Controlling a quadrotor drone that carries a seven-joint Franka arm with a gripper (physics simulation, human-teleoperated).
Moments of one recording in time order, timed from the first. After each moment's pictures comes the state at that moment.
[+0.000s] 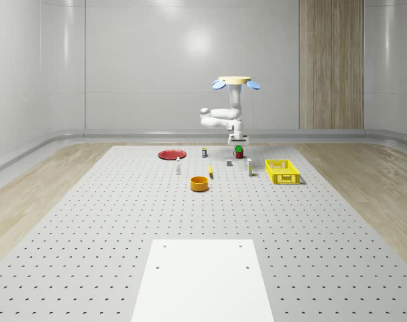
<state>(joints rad) -1.16 -1.47 1.28 -2.86 -1.88 1.56 1.67</state>
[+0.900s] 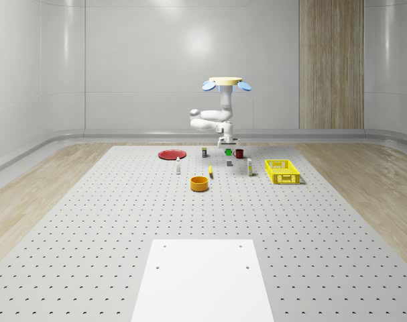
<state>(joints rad) -1.17 -1.49 1.28 -2.86 -1.87 1.57 1.67</state>
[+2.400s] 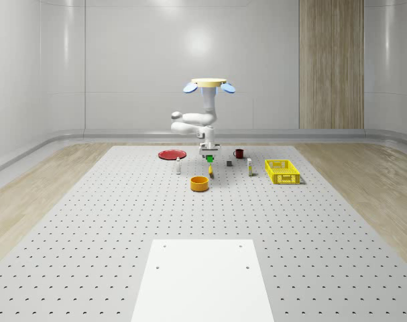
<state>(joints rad) -1.17 -1.51 1.28 -2.85 -1.86 1.59 1.68</state>
